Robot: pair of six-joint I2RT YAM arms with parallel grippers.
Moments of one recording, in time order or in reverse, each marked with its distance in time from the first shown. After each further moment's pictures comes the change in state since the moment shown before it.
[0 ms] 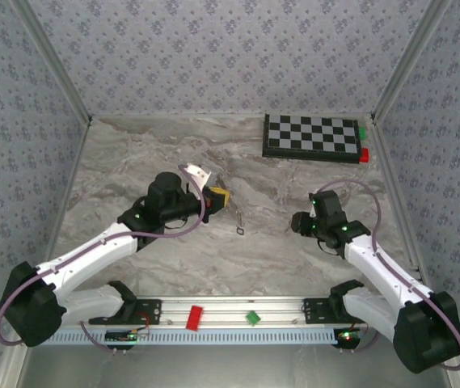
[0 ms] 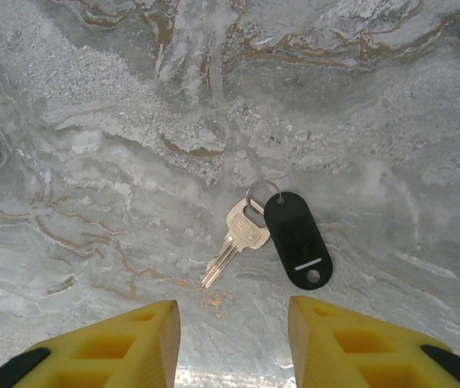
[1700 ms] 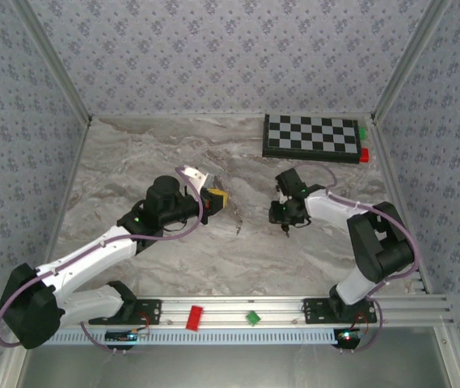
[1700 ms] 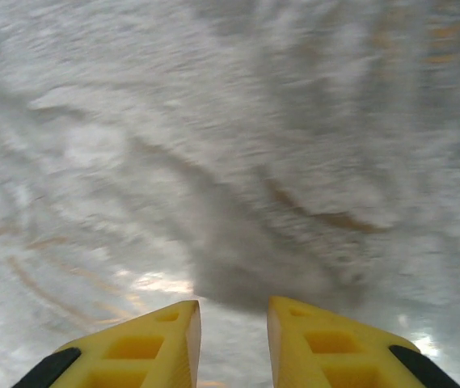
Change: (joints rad) left arm 0.000 -0.016 -0.045 0.042 -0.020 -0.042; right arm 0.143 0.610 0.334 -0.008 -0.059 -0.039
